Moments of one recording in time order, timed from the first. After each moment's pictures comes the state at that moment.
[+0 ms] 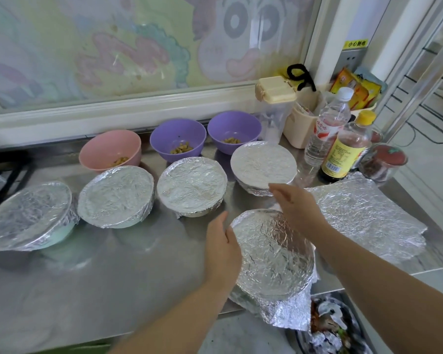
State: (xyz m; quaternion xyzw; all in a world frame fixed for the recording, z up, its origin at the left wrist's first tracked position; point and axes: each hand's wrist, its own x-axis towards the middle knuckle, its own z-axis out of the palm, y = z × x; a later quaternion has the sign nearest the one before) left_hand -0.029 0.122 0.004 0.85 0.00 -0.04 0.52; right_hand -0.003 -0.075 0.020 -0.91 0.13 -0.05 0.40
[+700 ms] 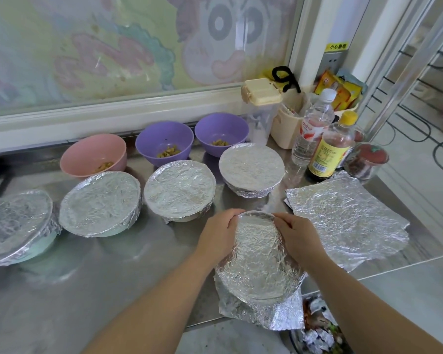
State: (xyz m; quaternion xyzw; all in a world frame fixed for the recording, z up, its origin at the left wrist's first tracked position) left_hand 0.023 0.114 -0.002 0.87 -0.18 -0.15 0.43; right_hand -0.054 -0.070 -0.004 -0.84 0.25 -0.03 0.48
